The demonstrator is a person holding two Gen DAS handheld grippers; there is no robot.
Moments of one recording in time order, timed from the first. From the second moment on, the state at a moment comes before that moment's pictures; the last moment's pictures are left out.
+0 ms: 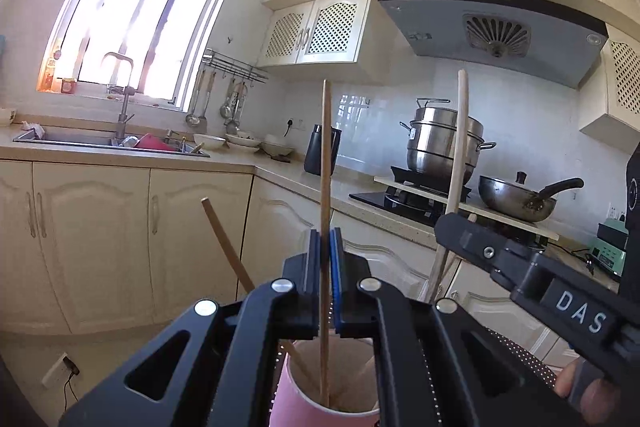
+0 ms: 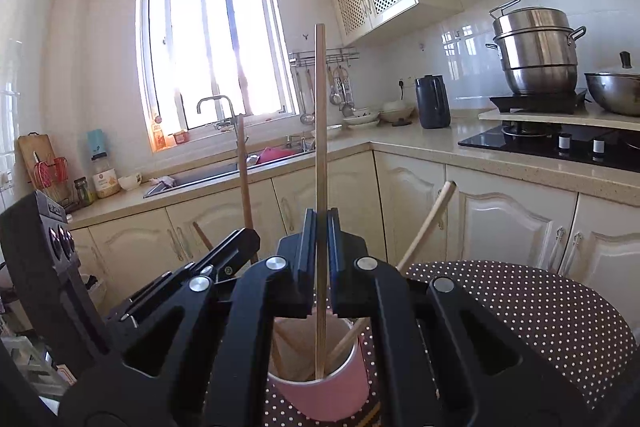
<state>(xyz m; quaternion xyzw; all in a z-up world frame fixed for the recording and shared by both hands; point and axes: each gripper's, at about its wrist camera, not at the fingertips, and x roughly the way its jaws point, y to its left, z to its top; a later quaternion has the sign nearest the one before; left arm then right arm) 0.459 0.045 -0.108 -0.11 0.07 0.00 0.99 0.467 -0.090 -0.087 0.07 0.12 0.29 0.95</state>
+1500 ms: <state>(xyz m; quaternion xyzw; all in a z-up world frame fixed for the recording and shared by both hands) 0.366 0.032 -0.089 -0.02 0.10 0.03 0.99 0.398 -0.113 -0.090 0.07 0.17 0.24 0.95</state>
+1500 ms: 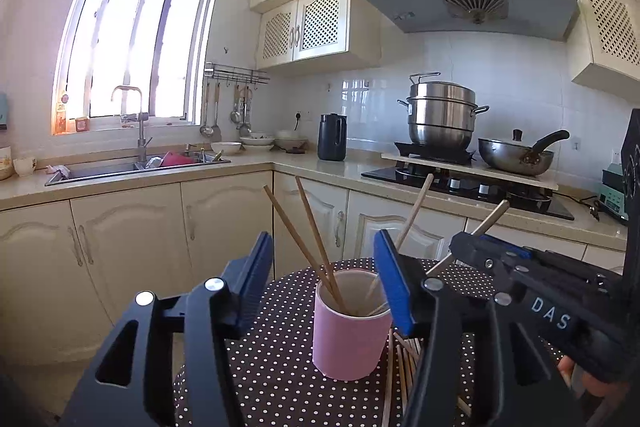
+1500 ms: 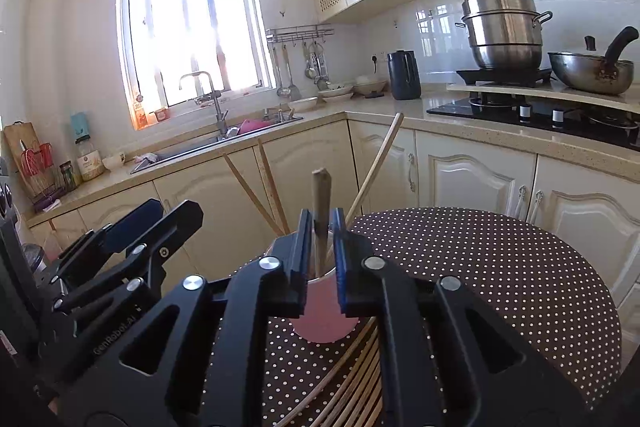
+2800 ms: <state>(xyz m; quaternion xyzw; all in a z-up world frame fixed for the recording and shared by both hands) 0.434 -0.023 -0.207 0.07 0.48 -0.06 0.88 0.411 -0.158 -0.194 -0.02 0.42 0.23 0.88</state>
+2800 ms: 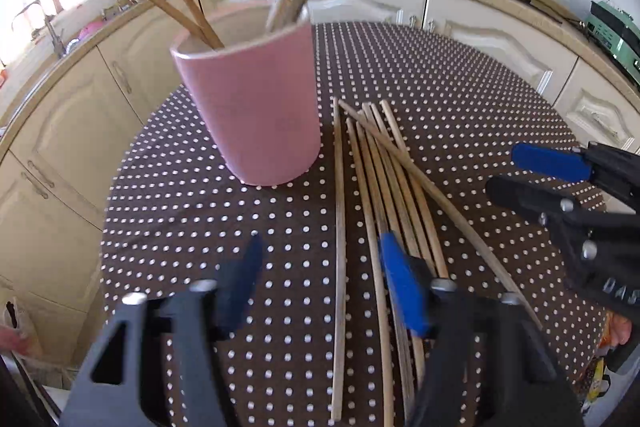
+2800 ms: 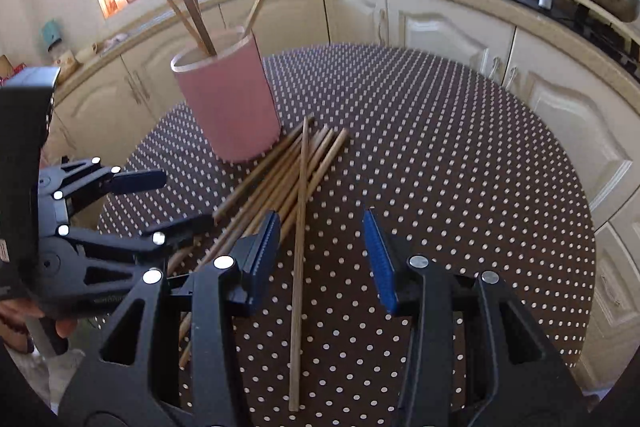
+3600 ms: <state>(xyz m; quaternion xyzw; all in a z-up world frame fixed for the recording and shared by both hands) 0.503 -0.038 -0.227 0.06 0.51 -0.07 0.86 0.470 -0.123 -0.228 -0.07 0.52 0.24 0.82</state>
